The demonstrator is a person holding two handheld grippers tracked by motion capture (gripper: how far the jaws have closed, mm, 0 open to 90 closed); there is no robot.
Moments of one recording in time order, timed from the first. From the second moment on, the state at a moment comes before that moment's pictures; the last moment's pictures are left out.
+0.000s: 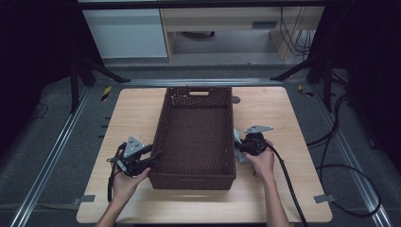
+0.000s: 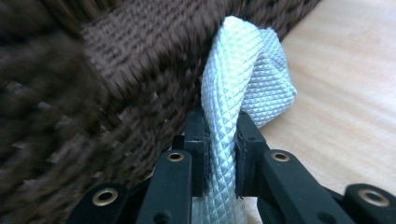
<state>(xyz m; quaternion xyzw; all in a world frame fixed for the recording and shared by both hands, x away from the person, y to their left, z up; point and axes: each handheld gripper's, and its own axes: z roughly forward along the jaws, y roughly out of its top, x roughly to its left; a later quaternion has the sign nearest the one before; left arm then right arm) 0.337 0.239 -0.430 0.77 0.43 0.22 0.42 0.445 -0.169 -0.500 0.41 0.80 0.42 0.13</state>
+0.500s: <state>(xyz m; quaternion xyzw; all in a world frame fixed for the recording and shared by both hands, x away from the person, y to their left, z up) 0.336 0.232 -0.430 0.76 0.45 0.24 0.40 0.425 -0.175 -0.459 0.39 0.78 0.47 0.16</state>
